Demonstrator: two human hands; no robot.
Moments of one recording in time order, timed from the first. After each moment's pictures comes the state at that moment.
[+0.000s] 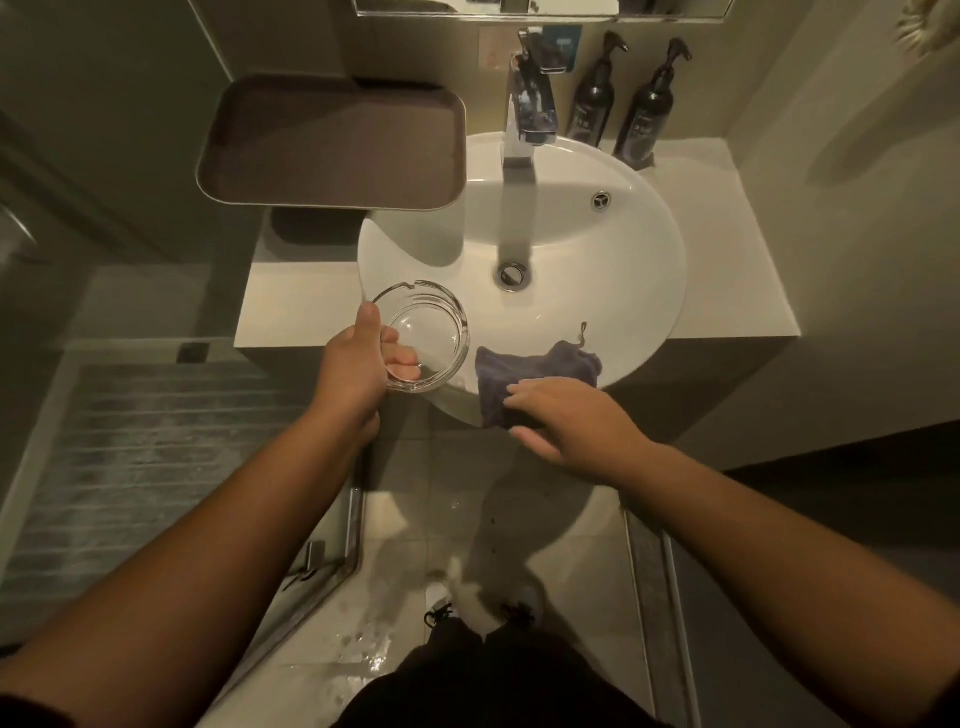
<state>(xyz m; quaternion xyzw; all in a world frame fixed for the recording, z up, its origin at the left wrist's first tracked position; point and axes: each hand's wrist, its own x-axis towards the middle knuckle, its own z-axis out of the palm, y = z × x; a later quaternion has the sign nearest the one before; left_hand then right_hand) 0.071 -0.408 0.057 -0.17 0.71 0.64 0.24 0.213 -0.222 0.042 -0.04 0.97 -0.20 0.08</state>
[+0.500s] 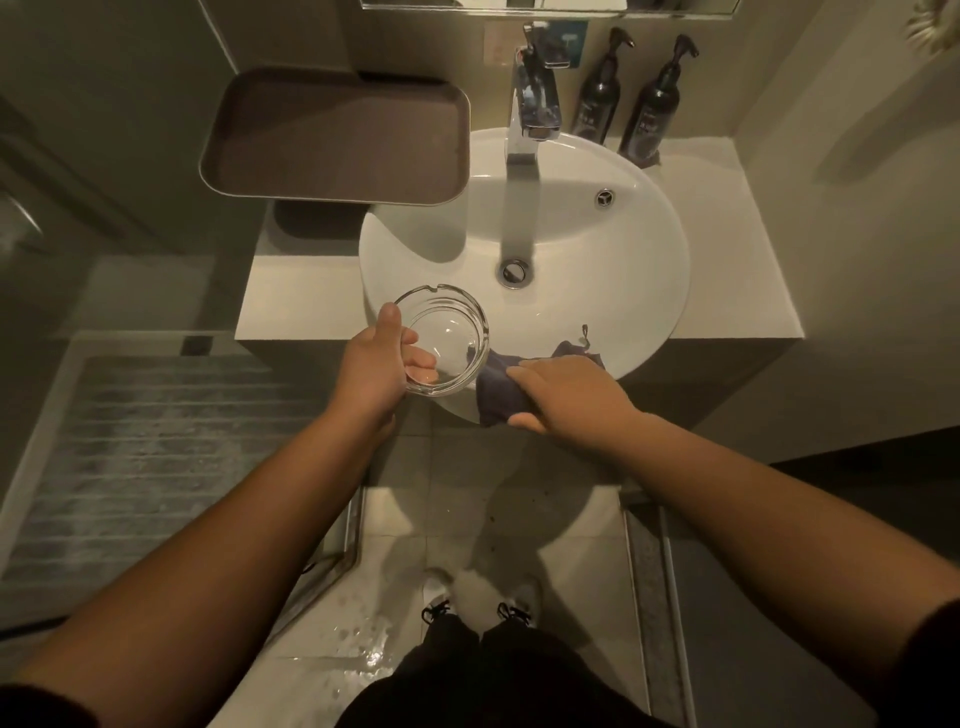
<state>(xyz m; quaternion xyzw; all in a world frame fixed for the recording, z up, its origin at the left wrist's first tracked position) 0.081 -0.397 0.046 -0.14 0.73 0.63 0.25 0.185 -0.206 0.010 -0.07 0.99 -0.08 0.09</state>
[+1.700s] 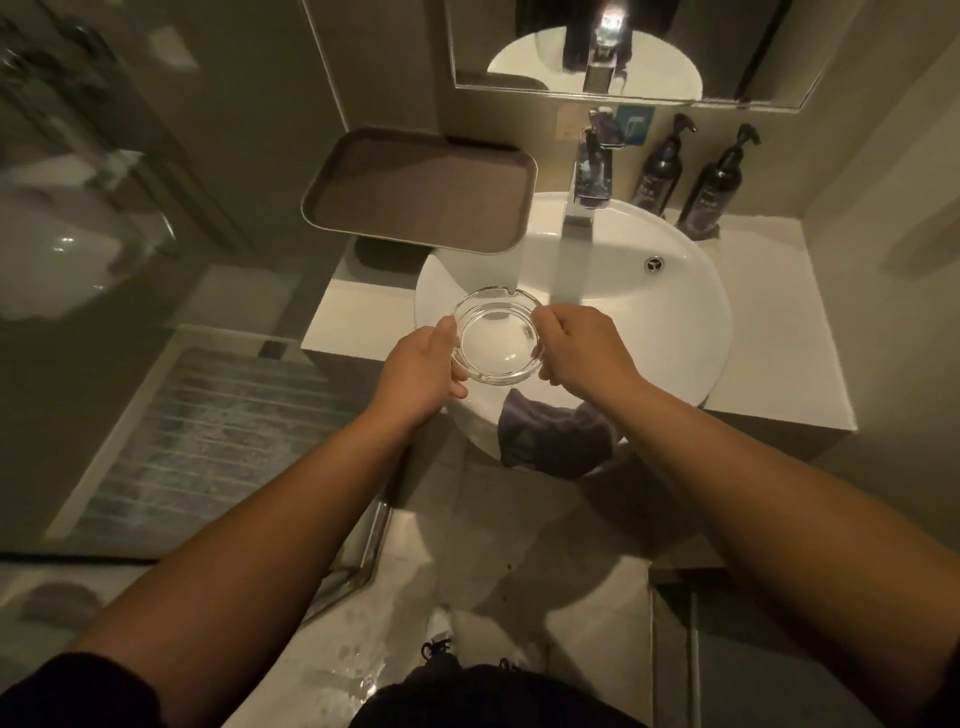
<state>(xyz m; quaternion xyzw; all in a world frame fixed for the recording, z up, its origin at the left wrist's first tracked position) 0.085 -0.381 0.080 0.00 0.86 0.49 0.14 0.120 -0.206 0.088 0.15 0.90 -0.41 0.00</state>
